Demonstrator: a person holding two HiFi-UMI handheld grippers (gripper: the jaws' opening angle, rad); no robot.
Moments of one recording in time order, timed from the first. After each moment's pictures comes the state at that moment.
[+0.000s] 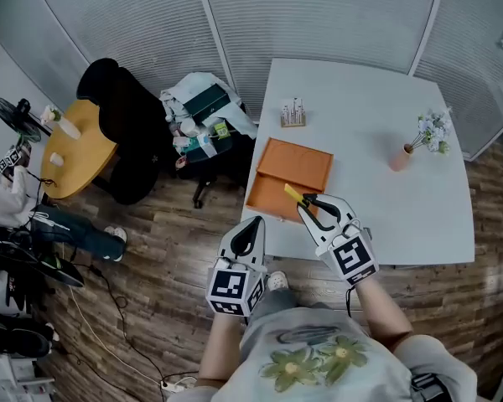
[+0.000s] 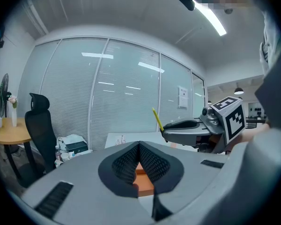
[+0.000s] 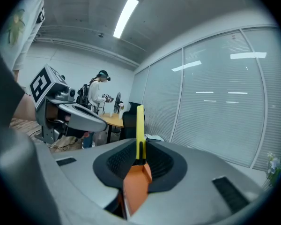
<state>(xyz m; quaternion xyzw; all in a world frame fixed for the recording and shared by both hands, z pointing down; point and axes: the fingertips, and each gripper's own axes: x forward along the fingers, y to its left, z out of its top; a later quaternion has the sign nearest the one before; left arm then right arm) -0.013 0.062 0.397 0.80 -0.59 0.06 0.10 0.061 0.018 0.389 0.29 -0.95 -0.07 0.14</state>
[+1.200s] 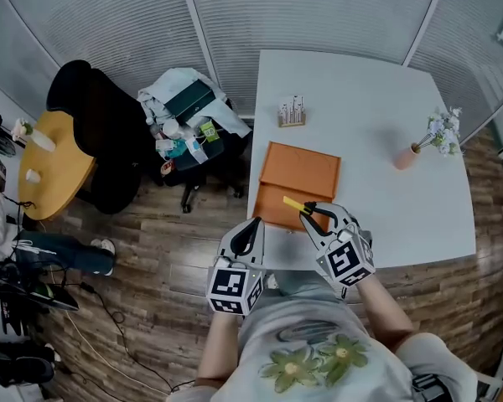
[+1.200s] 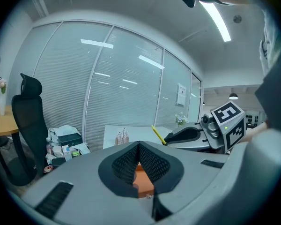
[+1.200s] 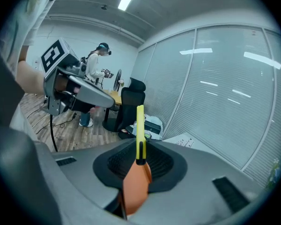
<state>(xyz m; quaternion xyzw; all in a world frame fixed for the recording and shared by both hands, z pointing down) -0.076 -0.009 0.453 0.82 -0.54 0.07 0.14 0.011 -0.039 0.475 0.30 -0.91 -0.09 0.27</state>
